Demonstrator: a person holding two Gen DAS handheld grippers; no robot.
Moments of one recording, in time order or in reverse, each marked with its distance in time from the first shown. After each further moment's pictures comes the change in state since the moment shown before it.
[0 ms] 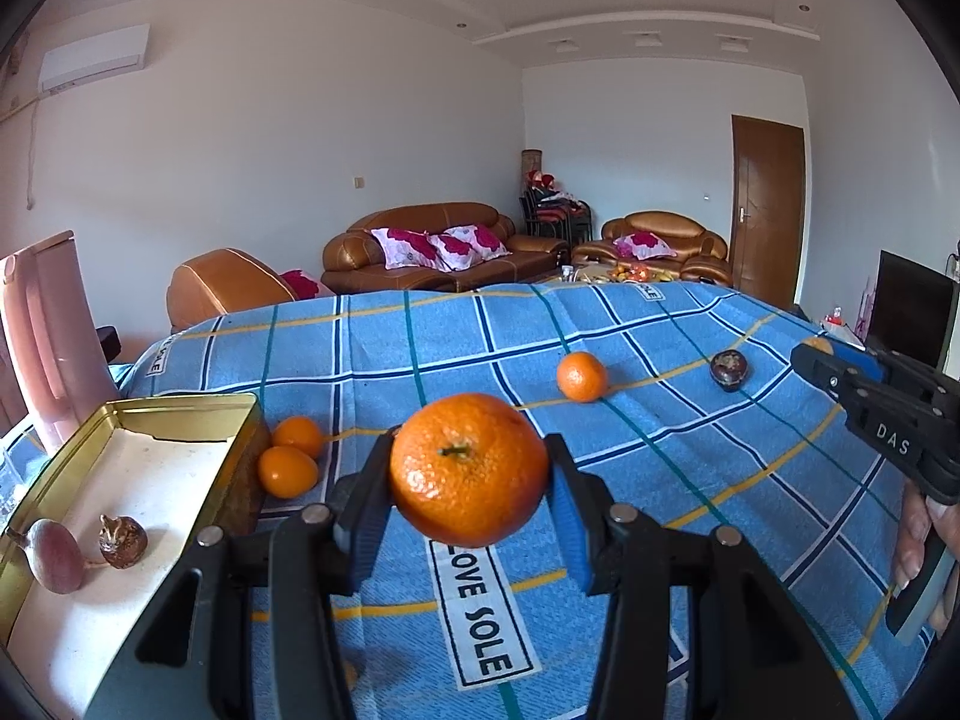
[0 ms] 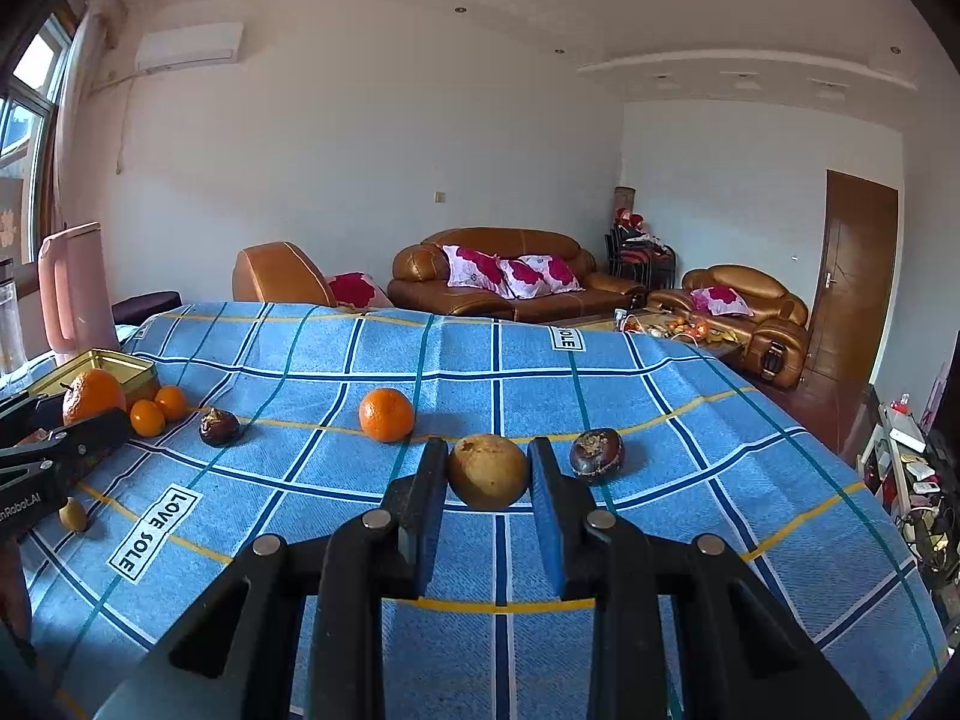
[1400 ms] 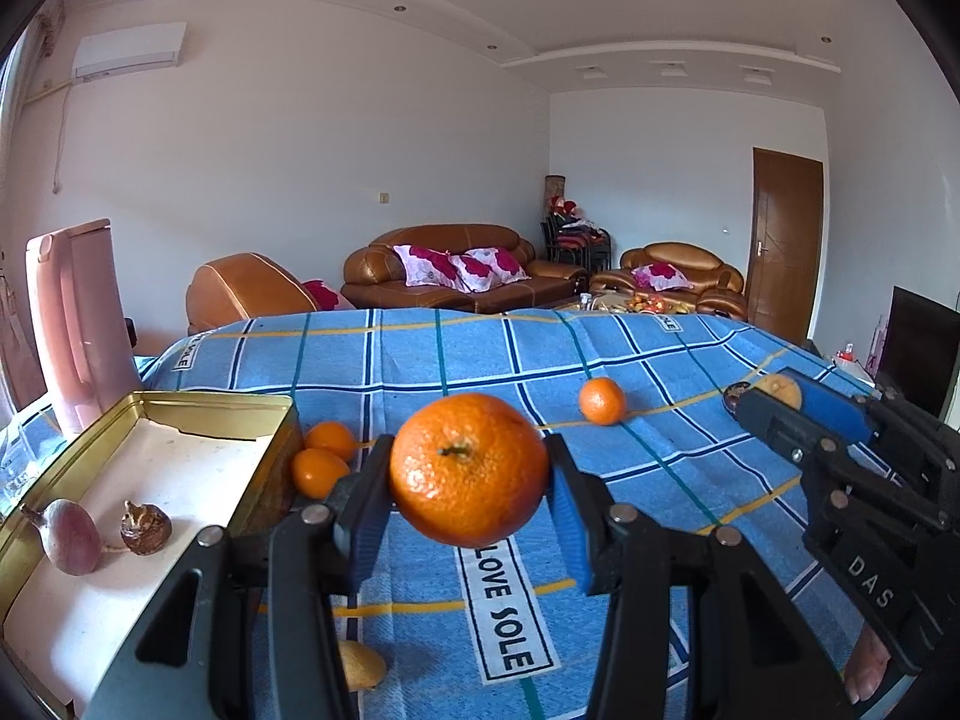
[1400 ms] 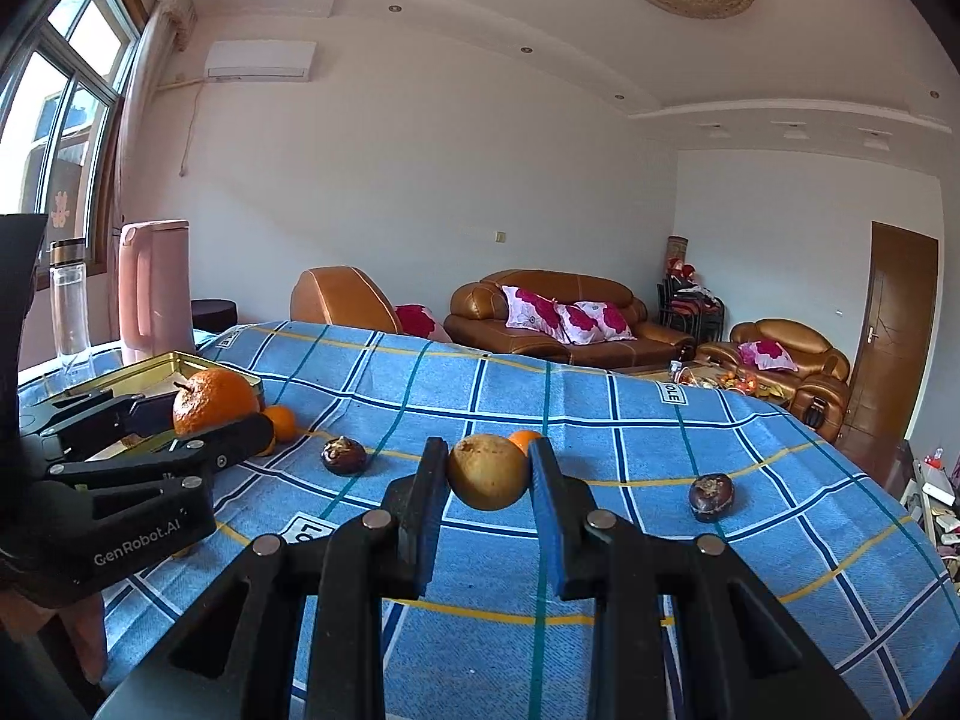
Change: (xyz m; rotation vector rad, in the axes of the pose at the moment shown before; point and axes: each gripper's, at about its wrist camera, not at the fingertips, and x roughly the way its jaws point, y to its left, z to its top) left arm -0.015 0.015 -0.004 -0.066 -0.060 0.039; right arm -0.027 0.095 0.001 -0.094 -0.101 0.121
